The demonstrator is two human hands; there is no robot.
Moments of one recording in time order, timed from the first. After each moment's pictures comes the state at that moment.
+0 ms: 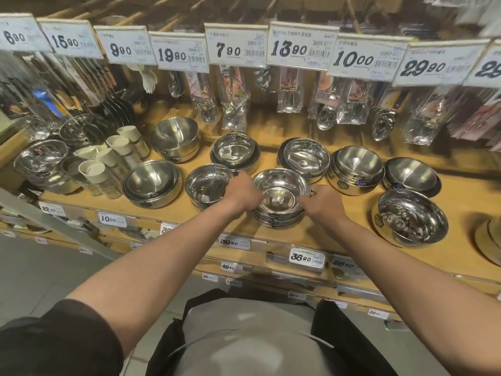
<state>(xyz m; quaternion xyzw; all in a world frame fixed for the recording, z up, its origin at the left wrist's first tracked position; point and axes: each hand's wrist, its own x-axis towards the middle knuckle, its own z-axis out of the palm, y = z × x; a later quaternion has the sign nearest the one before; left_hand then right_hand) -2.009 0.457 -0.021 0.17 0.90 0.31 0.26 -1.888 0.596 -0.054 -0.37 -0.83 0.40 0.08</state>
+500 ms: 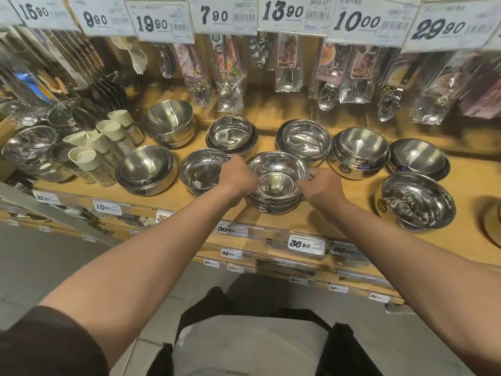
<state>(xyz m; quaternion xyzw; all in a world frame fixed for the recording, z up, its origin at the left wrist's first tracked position) -2.008 0.459 -0.022 0.12 0.91 0.33 0.23 -1.890 0.597 -0.054 -0.36 -0.81 0.45 0.08</state>
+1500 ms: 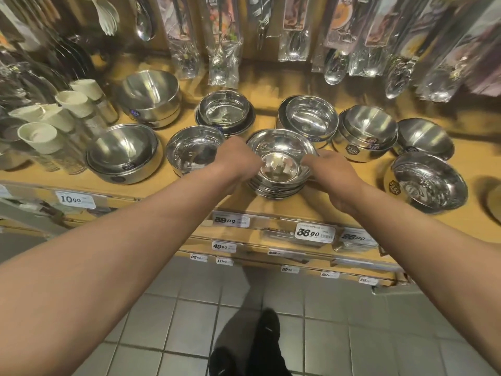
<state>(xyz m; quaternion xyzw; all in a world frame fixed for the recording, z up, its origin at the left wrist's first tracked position) -2.025 0.447 -0.039 0.16 0.86 0.39 0.29 -1.899 0.580 -0.058 -0.42 -0.71 0.56 0.07</state>
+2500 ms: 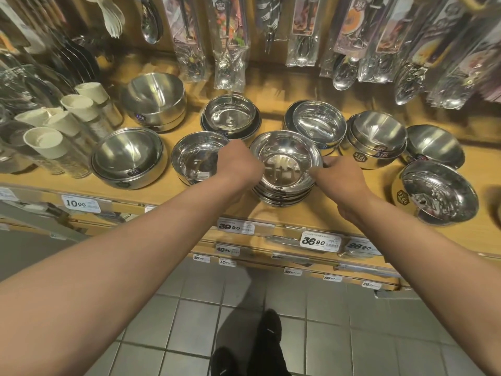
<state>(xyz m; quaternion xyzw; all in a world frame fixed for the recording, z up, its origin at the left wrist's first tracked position) -2.028 0.448 -0.031 0.15 0.89 0.36 0.23 -1.903 0.583 -0.059 -0.44 -0.75 0.48 0.11</state>
